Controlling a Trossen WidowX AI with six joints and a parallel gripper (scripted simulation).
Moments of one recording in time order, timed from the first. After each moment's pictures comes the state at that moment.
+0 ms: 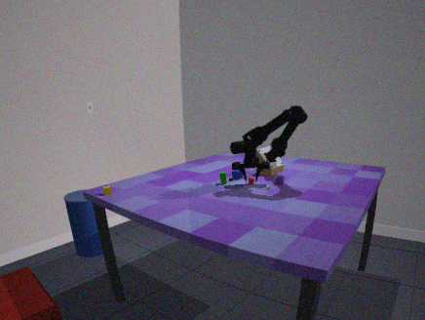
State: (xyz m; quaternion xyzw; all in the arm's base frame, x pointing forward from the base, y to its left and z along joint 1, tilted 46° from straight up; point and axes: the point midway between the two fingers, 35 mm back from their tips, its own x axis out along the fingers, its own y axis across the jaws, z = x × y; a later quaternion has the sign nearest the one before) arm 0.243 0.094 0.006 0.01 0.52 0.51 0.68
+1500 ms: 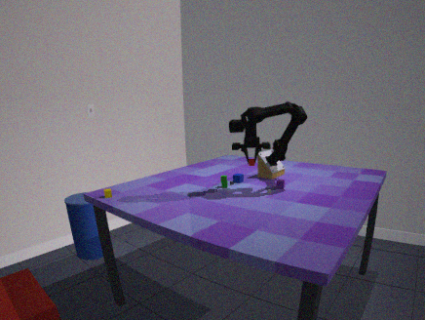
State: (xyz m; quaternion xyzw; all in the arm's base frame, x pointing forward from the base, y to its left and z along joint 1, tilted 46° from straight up) arm 0.254 0.012 0.086 0.01 0.52 0.51 0.68
